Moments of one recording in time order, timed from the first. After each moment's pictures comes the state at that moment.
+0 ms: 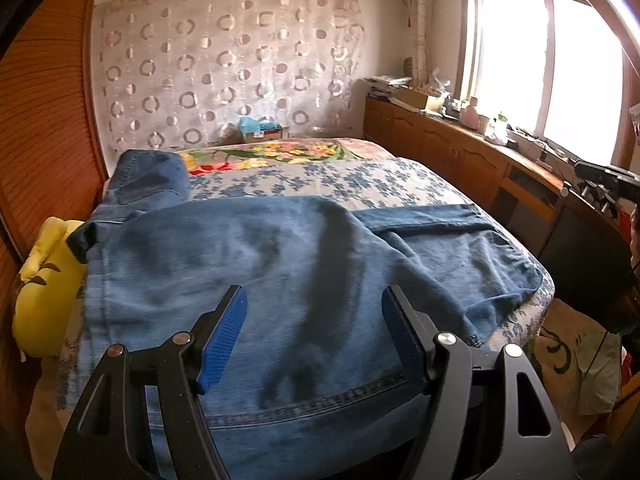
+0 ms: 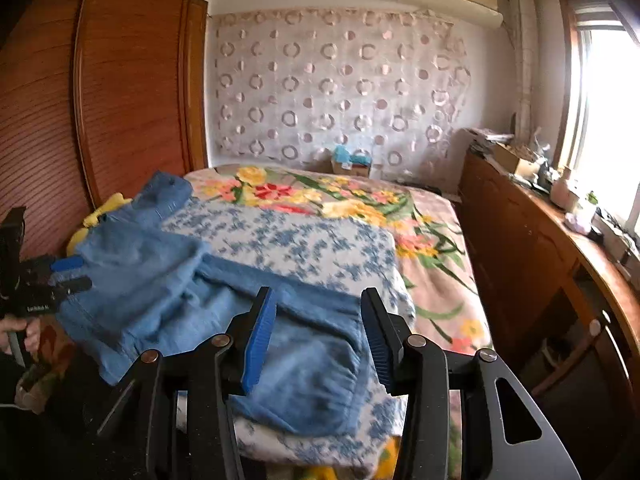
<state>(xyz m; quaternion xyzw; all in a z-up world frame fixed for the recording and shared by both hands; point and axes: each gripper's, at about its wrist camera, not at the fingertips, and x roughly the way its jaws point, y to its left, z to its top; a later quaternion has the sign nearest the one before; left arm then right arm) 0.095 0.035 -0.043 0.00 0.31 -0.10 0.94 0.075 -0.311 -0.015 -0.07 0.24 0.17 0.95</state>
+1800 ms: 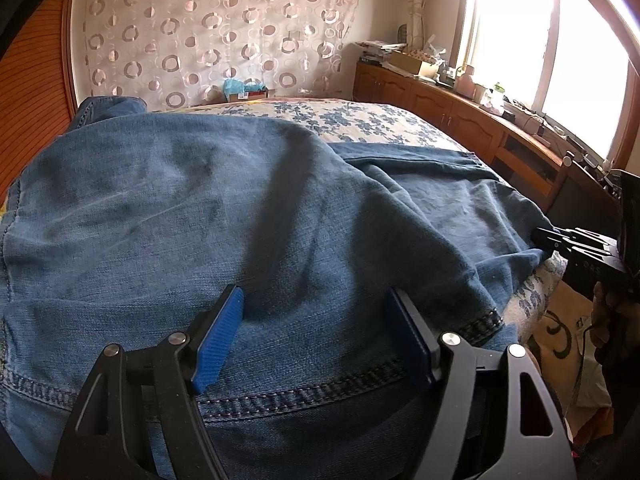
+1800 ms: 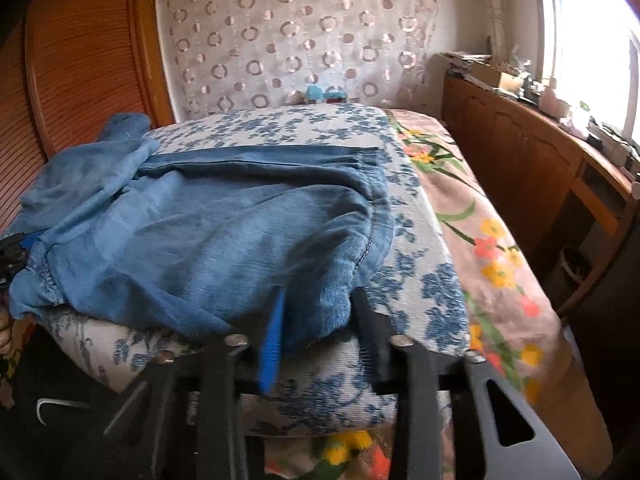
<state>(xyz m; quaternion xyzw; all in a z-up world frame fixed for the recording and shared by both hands) 0.117 0.002 -0.102 -0.01 0.37 -0.12 0.92 0.106 -0.318 -0.132 -0.02 0.33 0.15 0.93</state>
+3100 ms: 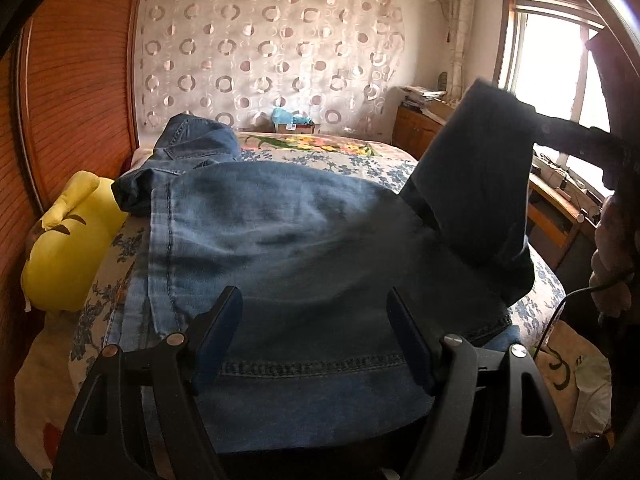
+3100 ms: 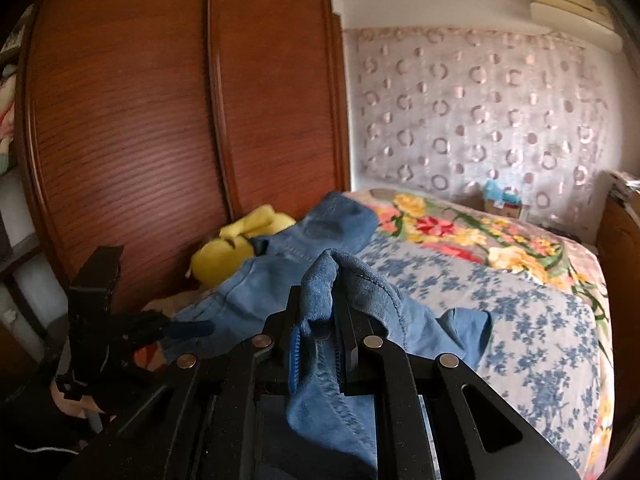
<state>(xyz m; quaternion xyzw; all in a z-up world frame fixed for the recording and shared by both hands) 0.071 0.095 -0.064 -0.06 0.31 -0.05 0.95 0.083 -0.137 -0.001 -0.09 0.20 0.42 0.88</state>
